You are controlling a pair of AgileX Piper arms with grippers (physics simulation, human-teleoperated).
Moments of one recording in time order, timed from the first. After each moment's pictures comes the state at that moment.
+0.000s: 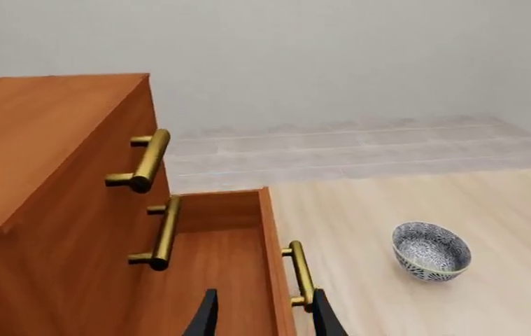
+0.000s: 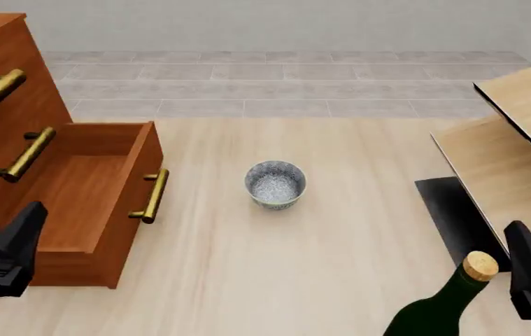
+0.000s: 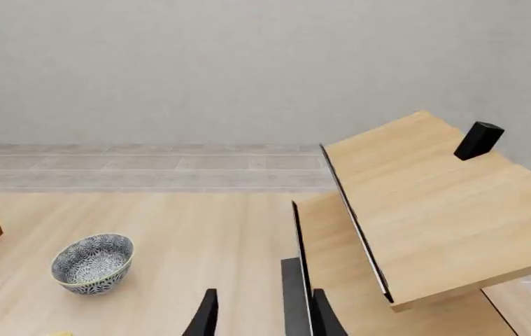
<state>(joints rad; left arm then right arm) -0.10 0.24 -0.09 -0.08 0.01 0.00 0.01 0.00 0.00 0.00</state>
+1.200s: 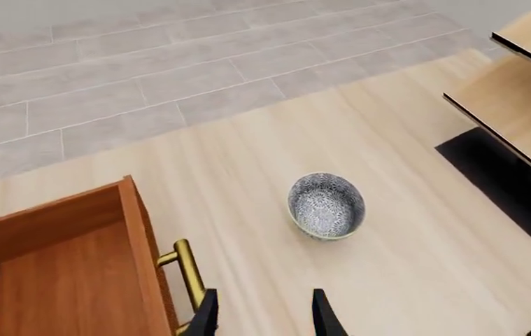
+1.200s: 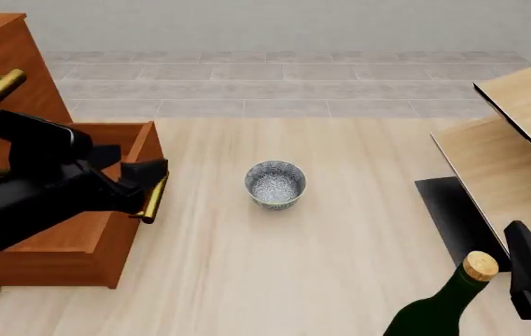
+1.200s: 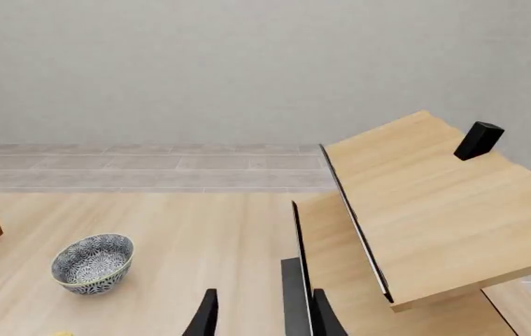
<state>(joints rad) -0.45 0.95 -0.52 0.00 -0.04 0.00 0.01 0.00 0.00 0.00</state>
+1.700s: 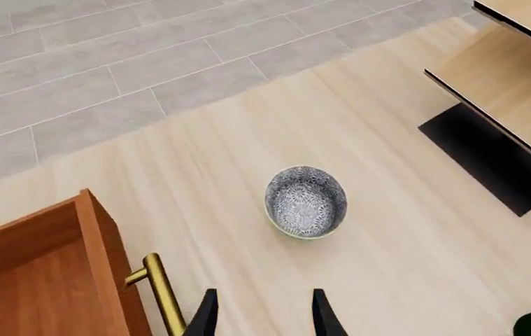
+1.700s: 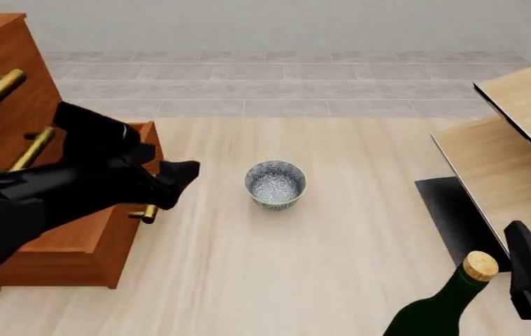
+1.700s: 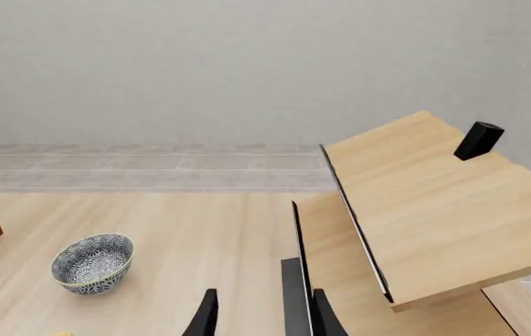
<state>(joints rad) -0.52 1.12 -0.61 -0.01 -0.02 0.00 0.01 0.00 0.00 0.00</state>
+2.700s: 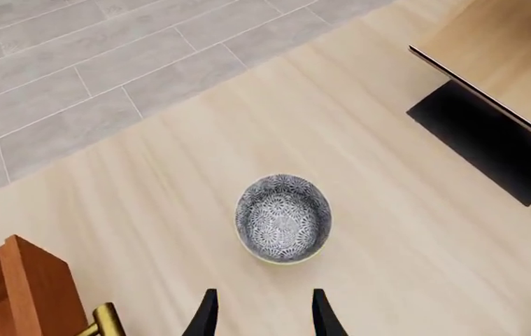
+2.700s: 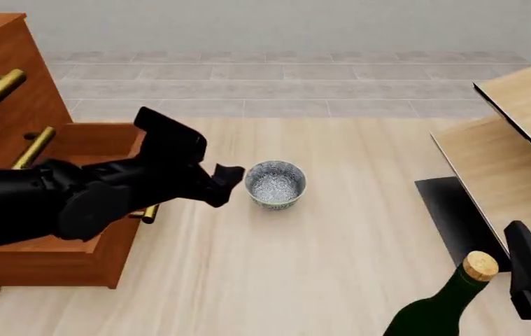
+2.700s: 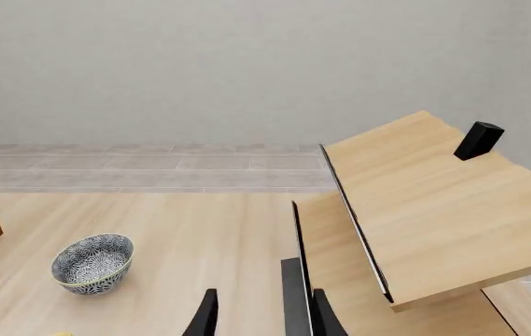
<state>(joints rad) -0.60 1.42 -0.73 -0.14 0.02 0.00 0.01 0.00 0.00 0.00</state>
